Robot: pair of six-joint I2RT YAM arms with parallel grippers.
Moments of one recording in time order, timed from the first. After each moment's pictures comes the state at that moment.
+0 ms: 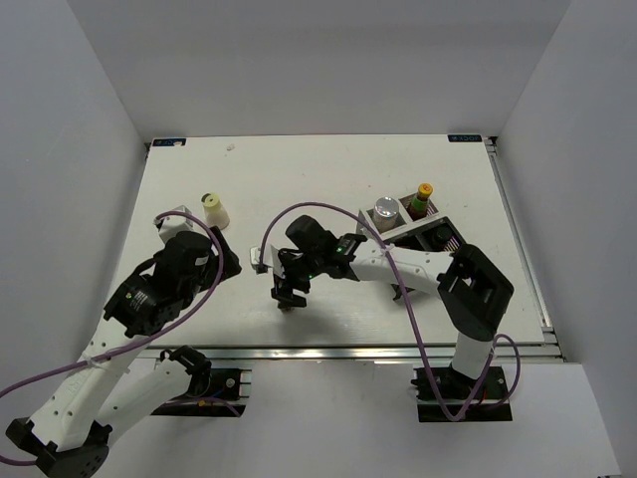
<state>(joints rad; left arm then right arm) -0.59 0.74 1.01 -1.01 -0.45 -0.79 1.04 1.79 1.26 -0.27 -0.55 -0.53</state>
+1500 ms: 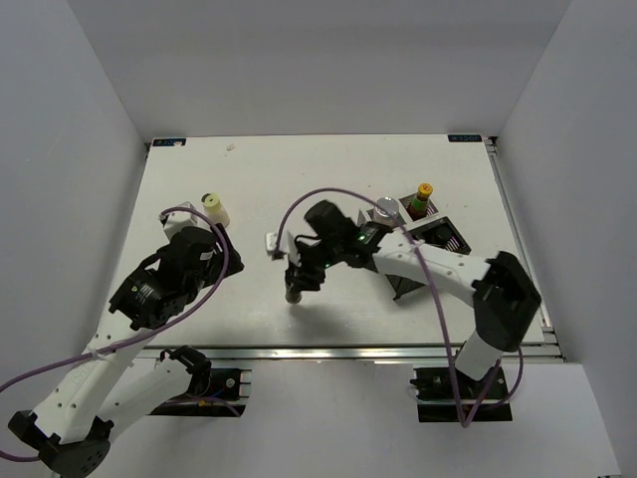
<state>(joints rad) -0.59 0.77 1.02 -1.00 -0.46 -0.77 0.99 1.68 1.27 -0.40 -0.56 -0.56</state>
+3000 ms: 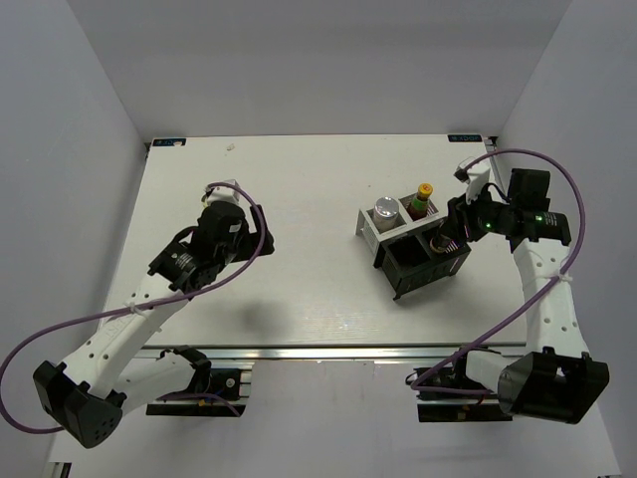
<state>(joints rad) -0.59 1.01 1.01 -0.66 -0.30 -0.58 -0.11 1.14 1.17 -0.85 -0.62 -0.56</state>
